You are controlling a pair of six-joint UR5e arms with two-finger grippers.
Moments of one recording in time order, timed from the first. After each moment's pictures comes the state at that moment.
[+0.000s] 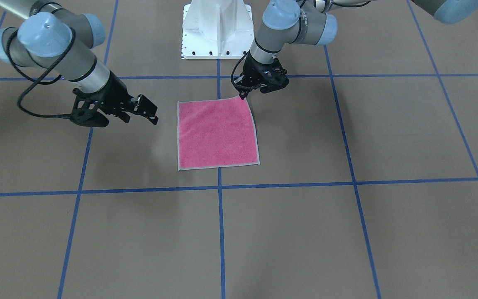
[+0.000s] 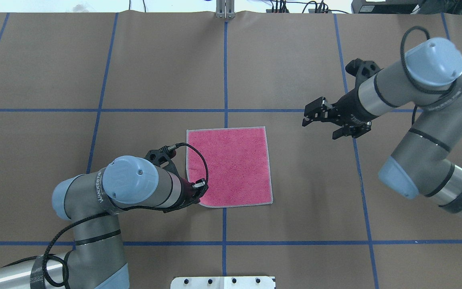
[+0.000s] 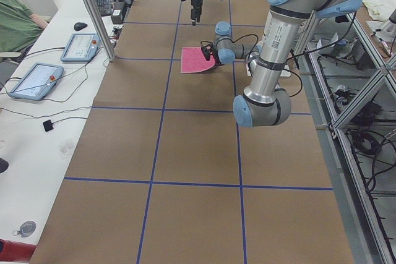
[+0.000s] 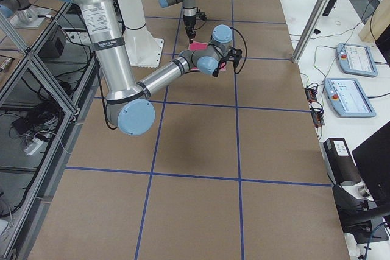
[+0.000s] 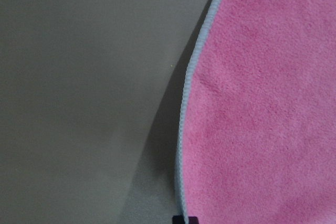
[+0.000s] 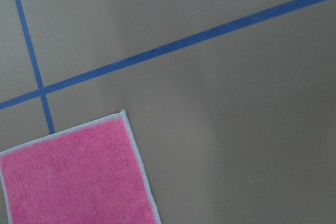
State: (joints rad) left arm -0.34 -2.06 -1.78 -1.91 -1.80 -1.85; right arm 0.67 -1.23 1.82 -1.14 2.10 1.51
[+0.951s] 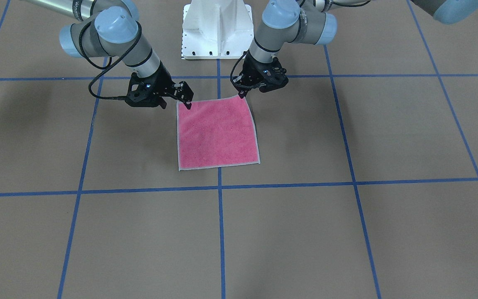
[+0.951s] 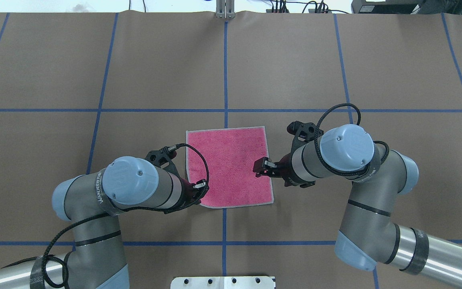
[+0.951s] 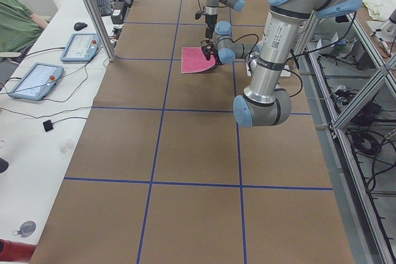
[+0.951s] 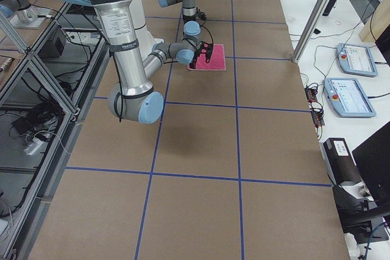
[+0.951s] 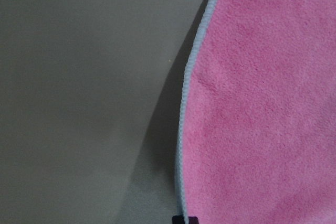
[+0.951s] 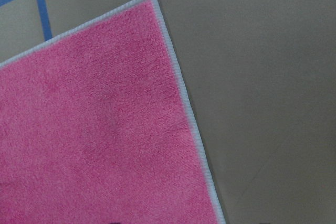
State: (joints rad) left arm -0.34 -2.06 -1.79 -1.91 -1.80 -1.85; right arm 0.45 -1.20 1.80 -1.15 1.90 1.58
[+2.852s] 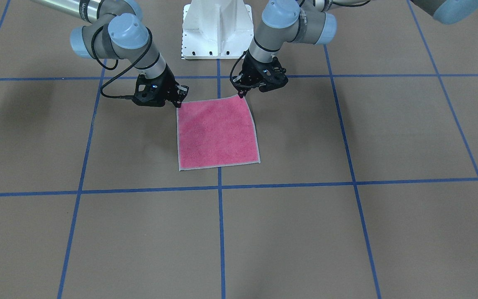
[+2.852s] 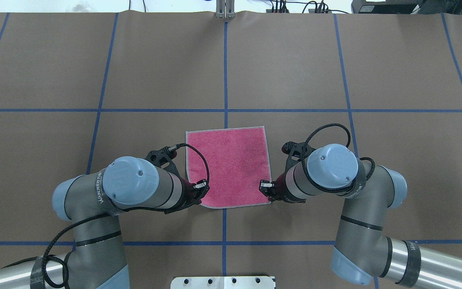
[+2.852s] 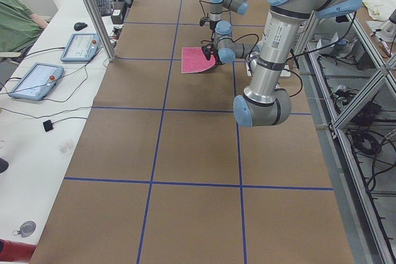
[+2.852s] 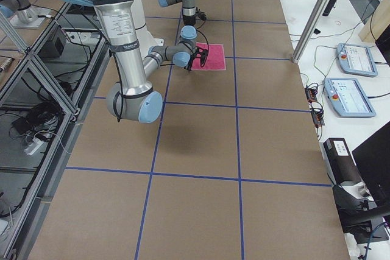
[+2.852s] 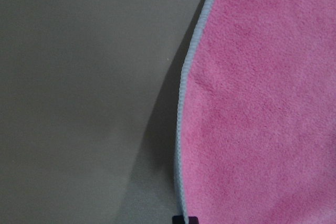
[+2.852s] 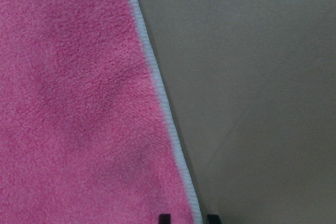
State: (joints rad) left arm -0.34 -2.06 -1.79 -1.91 -1.80 -1.86; right arm 0.40 -1.21 1.77 -1.18 1.90 1.58
